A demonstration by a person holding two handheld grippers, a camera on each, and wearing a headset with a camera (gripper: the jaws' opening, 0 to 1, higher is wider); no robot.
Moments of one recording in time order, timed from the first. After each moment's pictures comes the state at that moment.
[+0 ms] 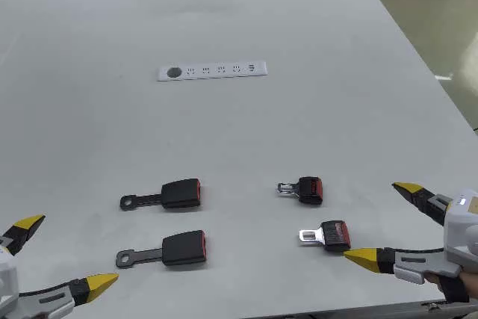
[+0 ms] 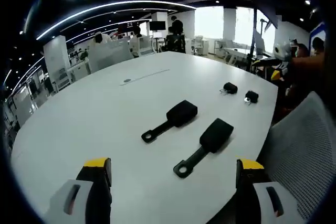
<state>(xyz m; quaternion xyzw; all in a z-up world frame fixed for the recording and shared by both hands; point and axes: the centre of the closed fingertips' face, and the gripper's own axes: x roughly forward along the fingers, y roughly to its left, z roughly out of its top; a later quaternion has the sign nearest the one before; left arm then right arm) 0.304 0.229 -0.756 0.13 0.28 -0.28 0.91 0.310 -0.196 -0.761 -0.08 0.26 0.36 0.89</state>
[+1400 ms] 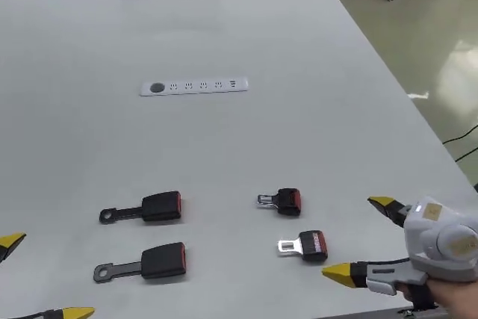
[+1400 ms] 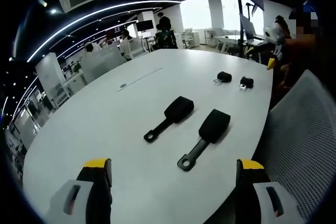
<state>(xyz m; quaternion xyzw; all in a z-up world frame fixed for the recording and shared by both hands) 0.284 0.221 -0.761 0.19 0.30 -0.31 0.88 0.297 -0.198 -0.764 -0.14 0.30 0.36 0.88</state>
